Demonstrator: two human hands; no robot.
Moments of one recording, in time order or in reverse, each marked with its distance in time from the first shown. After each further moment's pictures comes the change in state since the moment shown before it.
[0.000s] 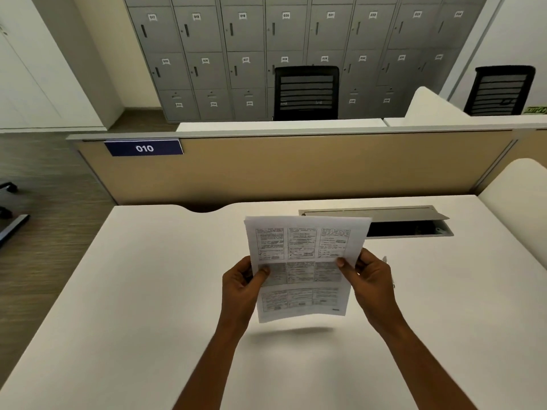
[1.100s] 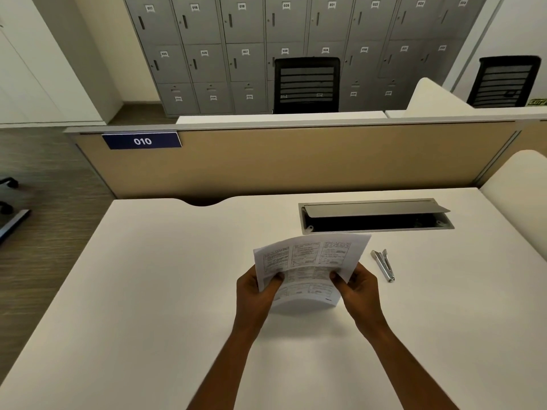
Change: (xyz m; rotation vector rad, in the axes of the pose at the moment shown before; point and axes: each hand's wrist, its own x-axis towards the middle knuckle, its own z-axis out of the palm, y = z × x) left_hand -0.014 -0.035 0.016 0.078 0.040 -0.040; right_hand -0.019 0.050 0.000 -0.040 0.062 0.106
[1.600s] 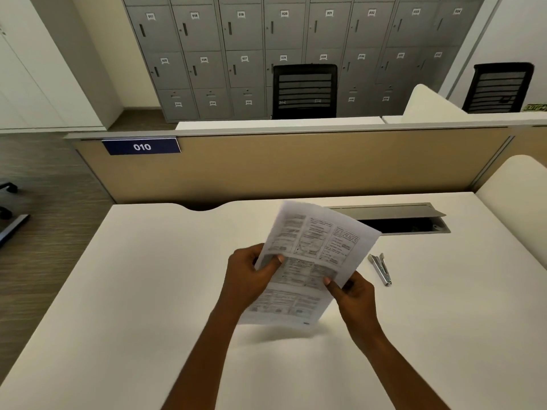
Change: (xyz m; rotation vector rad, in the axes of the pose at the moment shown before) left_hand 0.027 0.063 -0.007 0.410 -0.168 0.166; right_hand -0.011 -0.006 0.007 0.109 0.056 0.048
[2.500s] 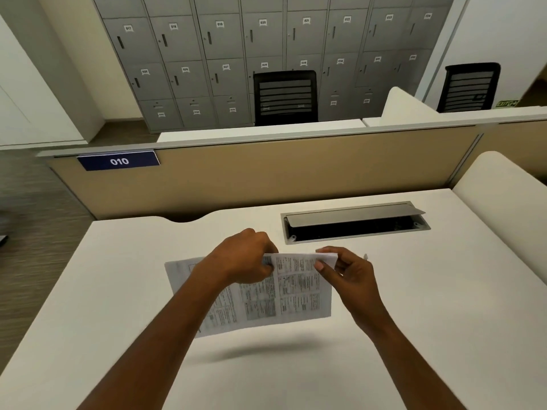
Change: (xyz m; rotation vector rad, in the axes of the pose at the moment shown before) left_hand 0.054 0.077 0.001 0.946 -0.578 0.088; right_hand 0.012 -0.068 -0.015 -0.103 -0.196 -0.188
